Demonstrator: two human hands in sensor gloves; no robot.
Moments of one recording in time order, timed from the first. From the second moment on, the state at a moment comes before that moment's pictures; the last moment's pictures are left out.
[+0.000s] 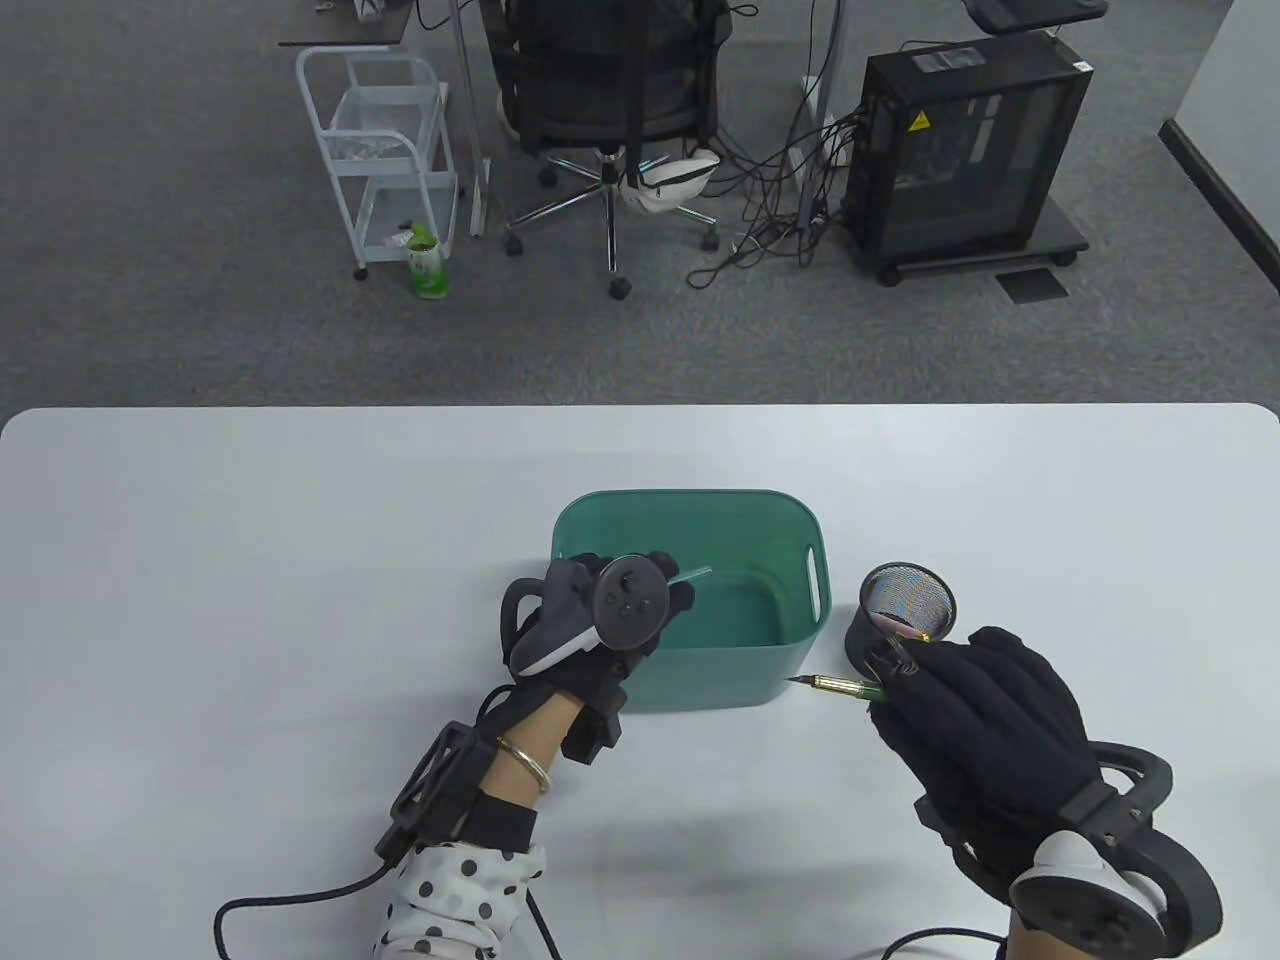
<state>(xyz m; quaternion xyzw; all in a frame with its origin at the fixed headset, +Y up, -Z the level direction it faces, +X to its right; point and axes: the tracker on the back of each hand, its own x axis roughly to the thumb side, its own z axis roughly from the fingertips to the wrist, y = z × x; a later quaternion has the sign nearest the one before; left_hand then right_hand) -0.074 -0.646 -0.371 0.01 -0.20 0.11 0.97 0.207 -0.548 -0.182 0.23 -0.45 0.84 0.19</state>
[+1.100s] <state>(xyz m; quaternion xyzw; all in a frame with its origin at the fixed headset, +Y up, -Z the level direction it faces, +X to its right) -0.116 -0.603 -0.253 0.21 -0.30 0.16 0.92 0.189 -0.555 -0.192 0.24 -0.42 0.86 0.17</state>
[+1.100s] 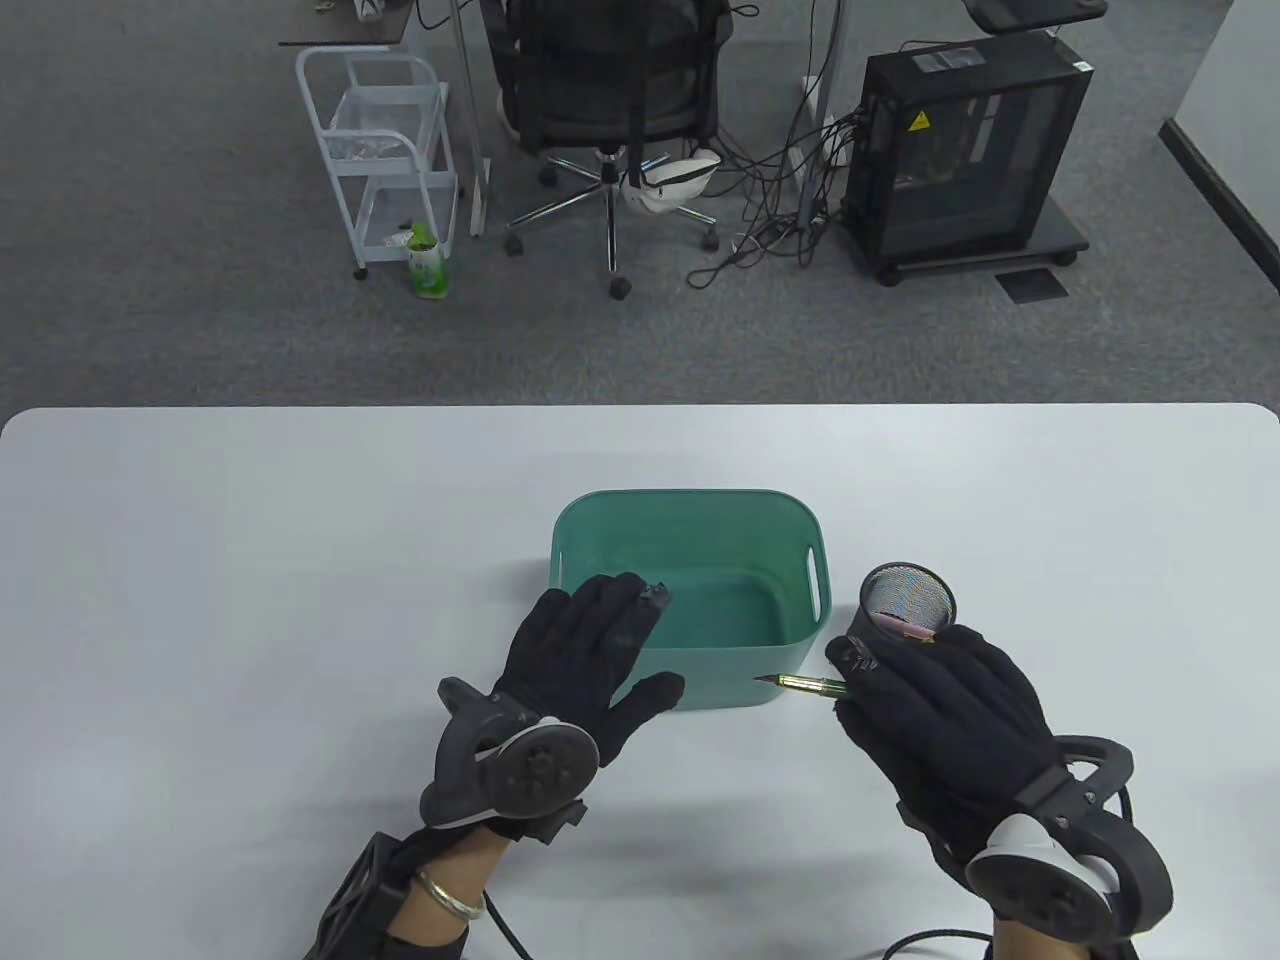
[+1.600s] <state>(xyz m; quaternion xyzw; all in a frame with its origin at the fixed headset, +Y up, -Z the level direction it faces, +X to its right) -0.126 -0.593 -0.220 0.28 -0.33 0.17 0.89 0.173 -0.567 -0.205 0.24 -0.38 0.88 0.13</state>
